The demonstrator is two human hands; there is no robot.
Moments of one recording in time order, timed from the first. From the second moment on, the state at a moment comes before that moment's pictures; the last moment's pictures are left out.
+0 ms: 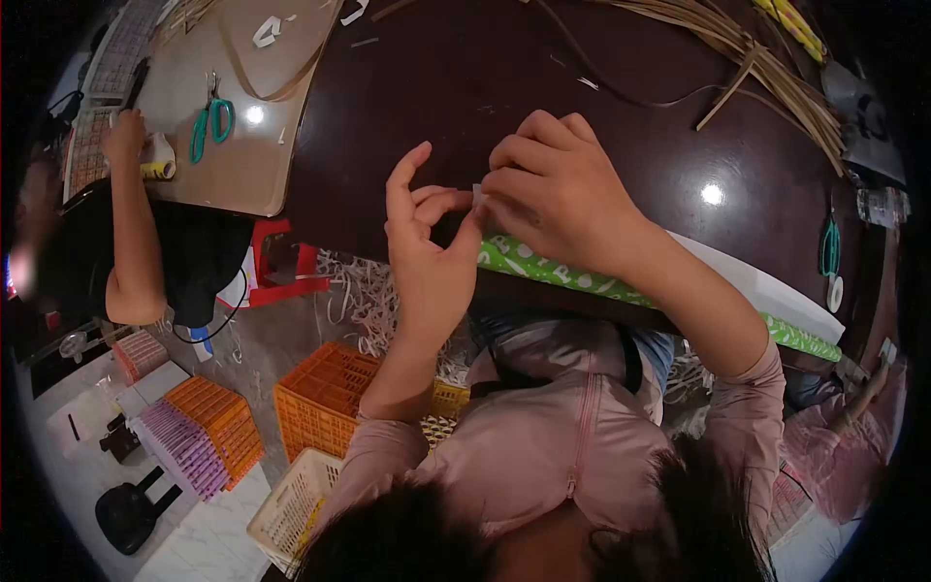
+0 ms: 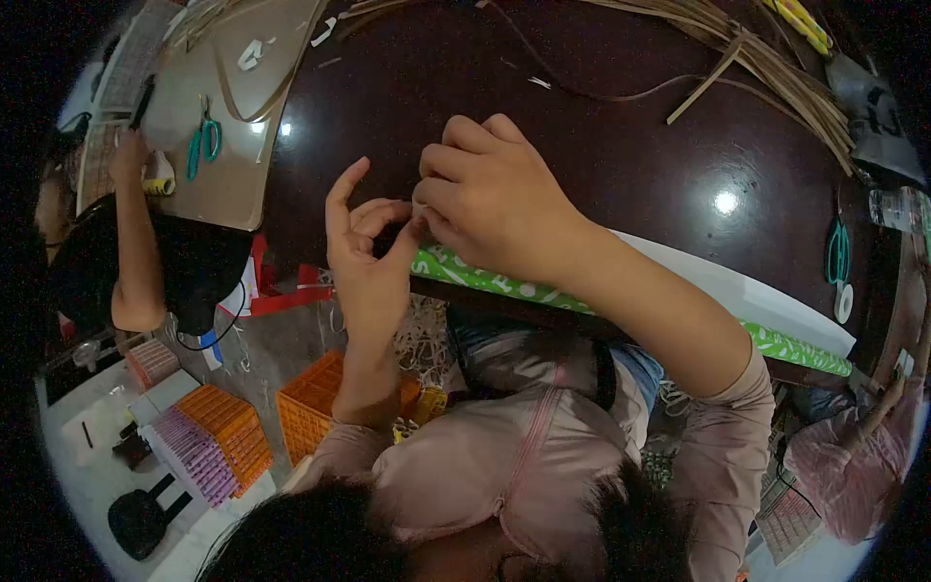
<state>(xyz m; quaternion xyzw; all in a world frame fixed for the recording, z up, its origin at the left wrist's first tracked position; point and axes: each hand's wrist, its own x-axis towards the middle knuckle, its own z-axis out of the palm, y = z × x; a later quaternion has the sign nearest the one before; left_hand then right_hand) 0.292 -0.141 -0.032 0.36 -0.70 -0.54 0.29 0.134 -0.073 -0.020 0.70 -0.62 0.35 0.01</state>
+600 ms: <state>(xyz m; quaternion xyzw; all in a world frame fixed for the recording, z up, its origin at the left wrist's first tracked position) 0.294 -0.137 -0.027 0.38 -0.67 -0.56 0.30 0.149 -0.075 -0.023 0.70 -0.64 0.33 0.04</state>
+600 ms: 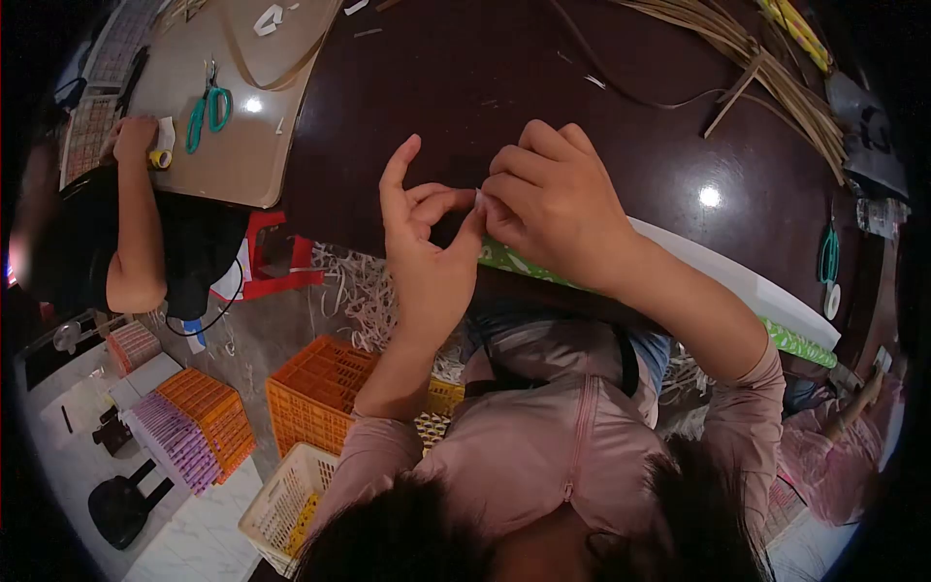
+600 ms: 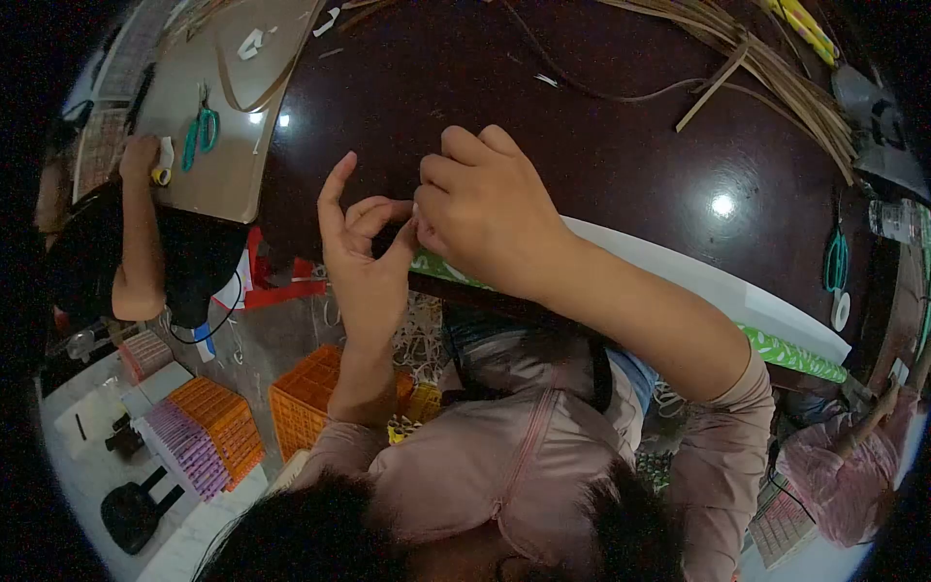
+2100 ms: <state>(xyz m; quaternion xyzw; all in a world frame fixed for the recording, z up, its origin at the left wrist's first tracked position) 0.289 -0.126 -0.029 -0.02 -0.98 -0.15 0.16 -0.025 0.239 0.039 0.13 -0.92 0.26 0.26</state>
